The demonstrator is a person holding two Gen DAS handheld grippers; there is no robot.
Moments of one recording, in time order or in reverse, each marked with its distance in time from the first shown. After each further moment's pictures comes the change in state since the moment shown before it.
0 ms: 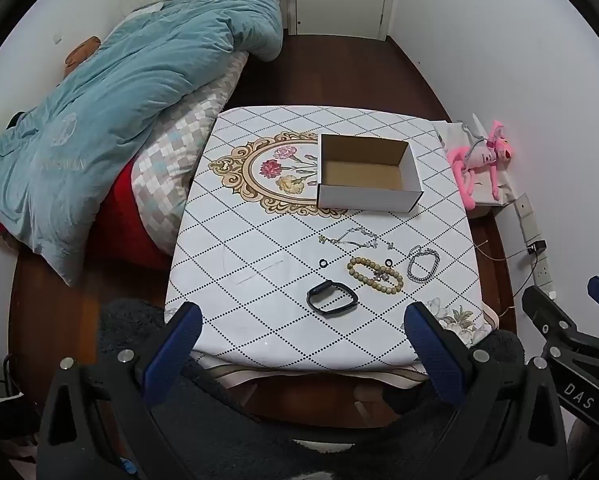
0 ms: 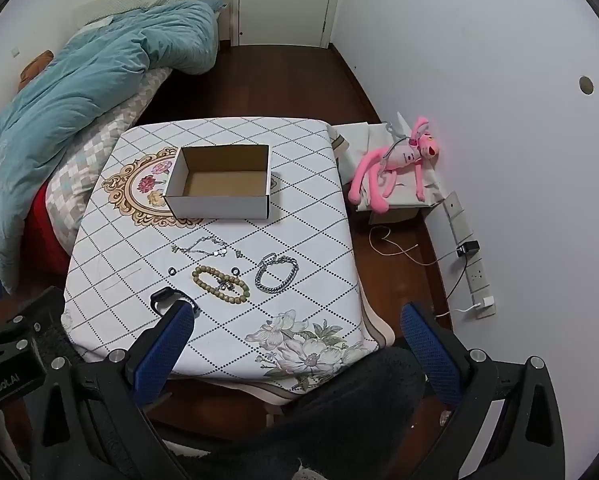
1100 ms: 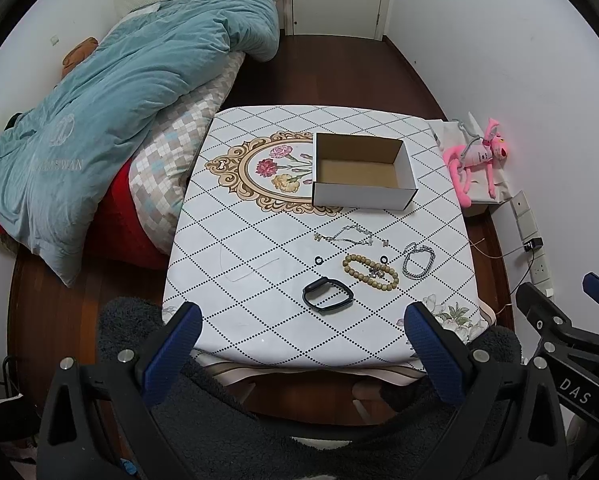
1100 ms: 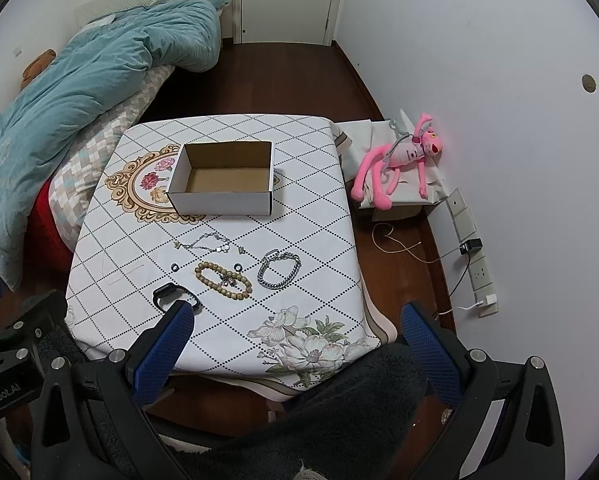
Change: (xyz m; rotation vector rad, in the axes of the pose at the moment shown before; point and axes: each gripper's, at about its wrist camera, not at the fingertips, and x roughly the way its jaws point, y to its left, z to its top) left arm -0.006 -0.009 -0.003 0.000 -0.010 0.004; right arm -0.002 0.001 -0.002 -0.002 0.016 0.011
